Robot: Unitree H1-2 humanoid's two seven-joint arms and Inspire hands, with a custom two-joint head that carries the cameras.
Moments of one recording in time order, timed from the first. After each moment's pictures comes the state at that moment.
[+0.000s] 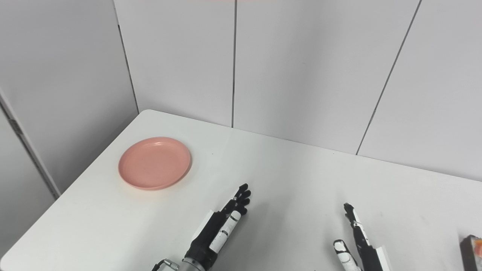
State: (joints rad) left arm -0.05 -0.06 -0.15 0.00 0.13 -0.10 -0.03; right arm -0.12 -0.18 0.11 0.09 -0.19 -0.29 0.08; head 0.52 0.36
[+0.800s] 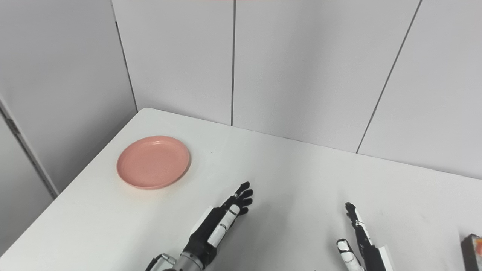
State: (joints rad) left arm -0.10 -0.02 -0.13 -0.18 0.06 0.10 -0.09; right arm -0.12 -0.18 0.10 0.07 -0.17 -0.29 0.11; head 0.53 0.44
